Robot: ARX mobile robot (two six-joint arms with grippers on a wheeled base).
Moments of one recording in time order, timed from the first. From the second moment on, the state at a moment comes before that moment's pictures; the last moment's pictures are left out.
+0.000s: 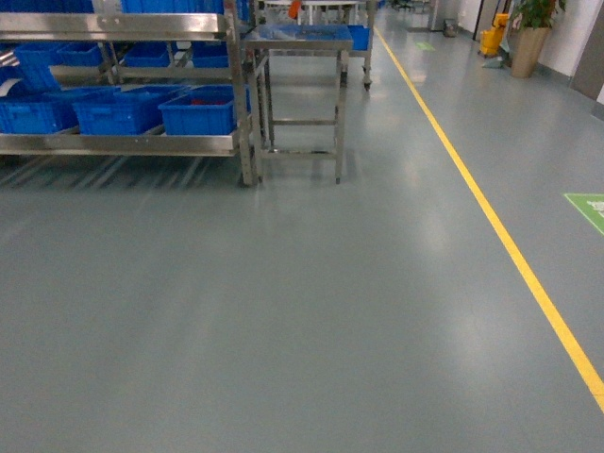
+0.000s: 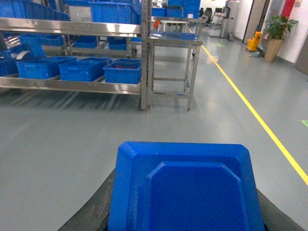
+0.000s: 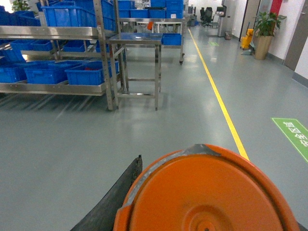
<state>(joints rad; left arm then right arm) 0.00 0.01 0.01 -0.01 0.00 -0.01 0.00 0.01 0.01 -0.01 0.00 0.01</state>
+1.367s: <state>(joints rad) 0.00 0.01 0.01 -0.01 0.00 -0.01 0.00 0.01 0.01 -0.01 0.00 0.01</state>
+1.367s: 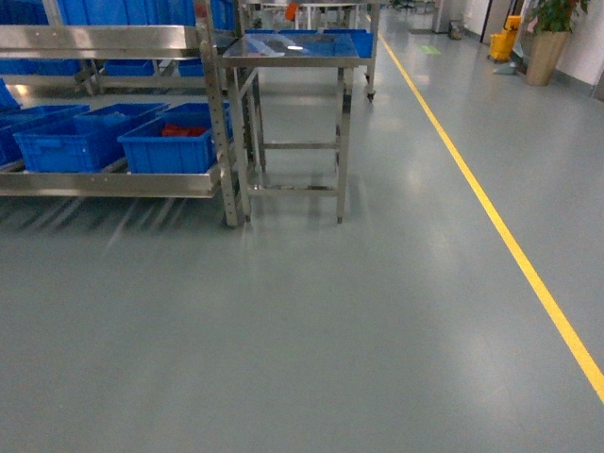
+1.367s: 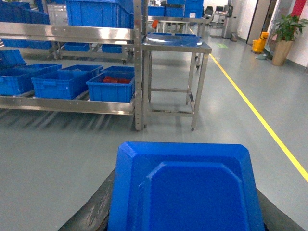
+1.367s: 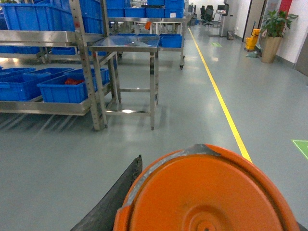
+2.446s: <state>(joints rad) 0.00 0.01 0.01 -0.01 0.00 -0.01 0.00 0.01 0.01 -0.01 0.00 0.01</state>
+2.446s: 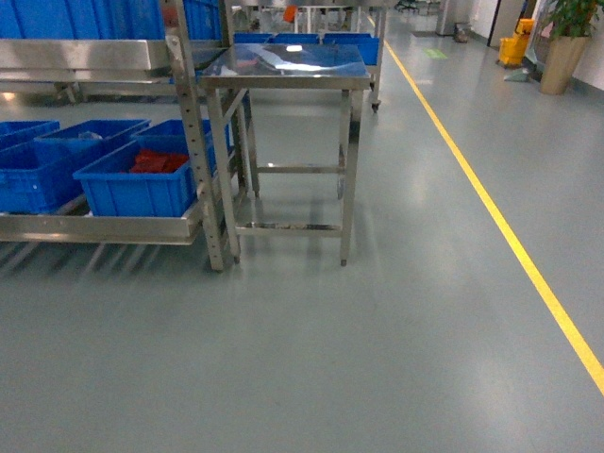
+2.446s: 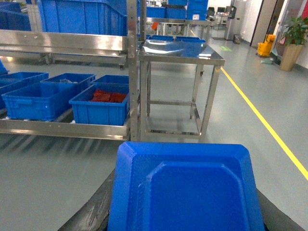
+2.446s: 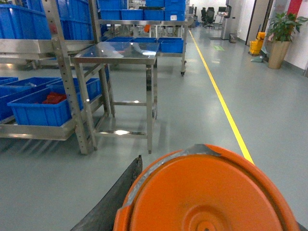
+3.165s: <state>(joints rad) 0.00 0.01 0.01 -0.01 0.00 -0.01 0.00 0.01 0.01 -0.01 0.00 0.01</state>
